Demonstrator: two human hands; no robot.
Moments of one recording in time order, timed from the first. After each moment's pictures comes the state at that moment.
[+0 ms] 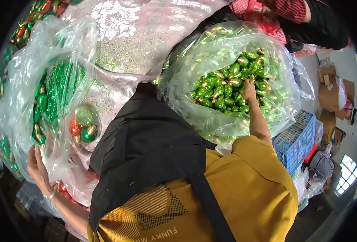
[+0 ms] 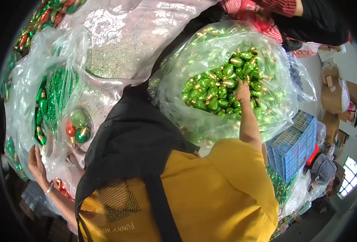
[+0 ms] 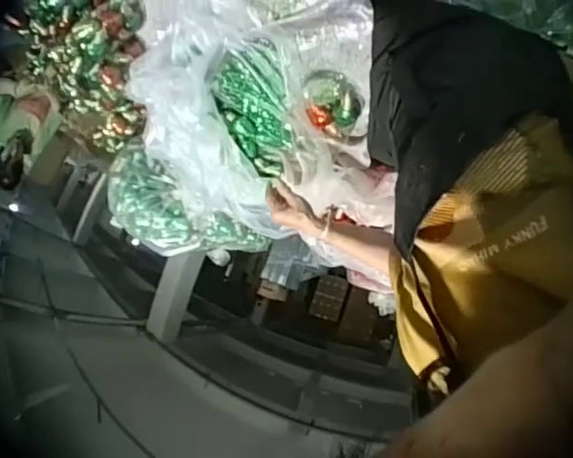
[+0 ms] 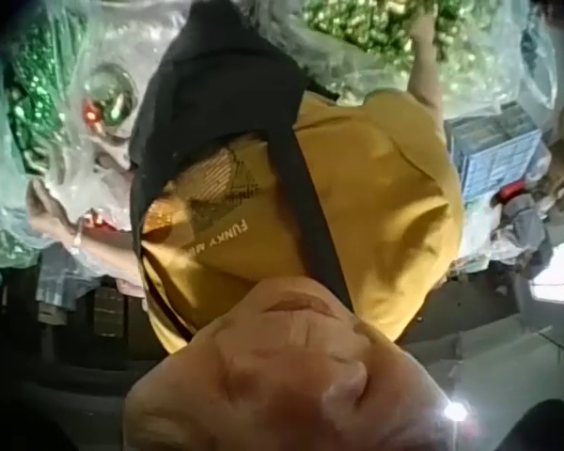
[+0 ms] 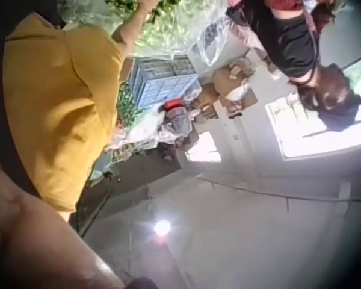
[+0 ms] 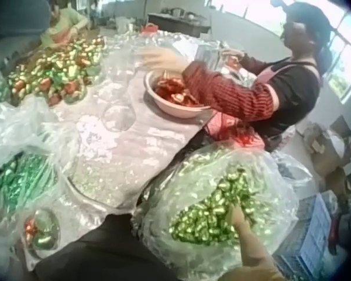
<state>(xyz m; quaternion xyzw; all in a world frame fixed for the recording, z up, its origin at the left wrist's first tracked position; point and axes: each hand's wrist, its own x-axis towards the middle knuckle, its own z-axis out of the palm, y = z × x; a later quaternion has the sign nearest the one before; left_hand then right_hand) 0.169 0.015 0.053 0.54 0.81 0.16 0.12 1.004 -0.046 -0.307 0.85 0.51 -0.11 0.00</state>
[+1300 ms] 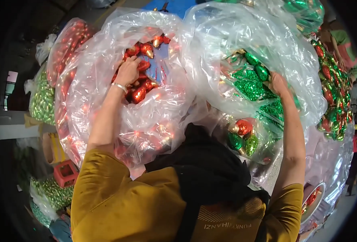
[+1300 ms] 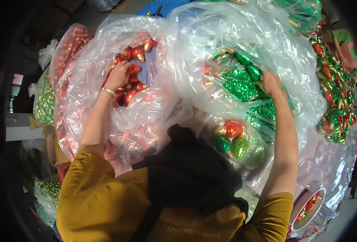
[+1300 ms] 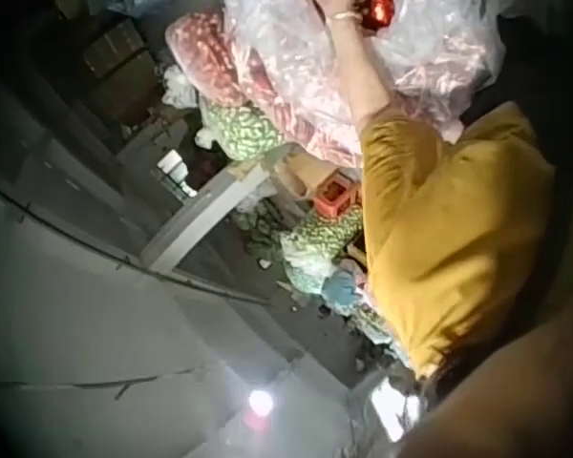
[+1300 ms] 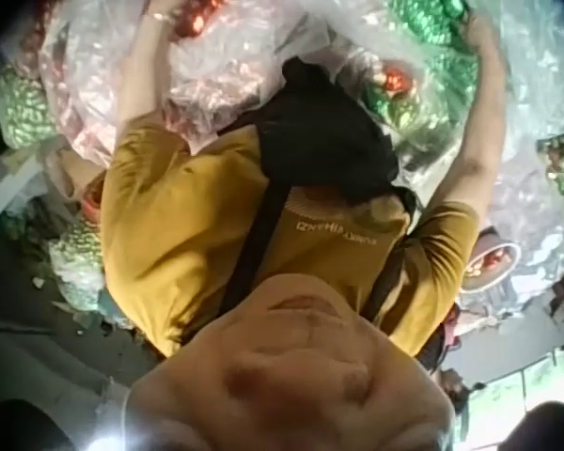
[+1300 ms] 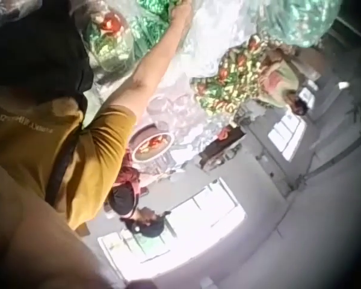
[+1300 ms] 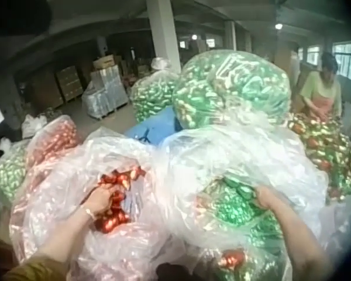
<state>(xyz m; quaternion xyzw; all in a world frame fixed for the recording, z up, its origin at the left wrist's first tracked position) 0.039 -0.264 -0.061 0.36 0.93 0.02 -0.07 0.228 0.307 -0.099 0.12 0.99 -0.05 0.08</state>
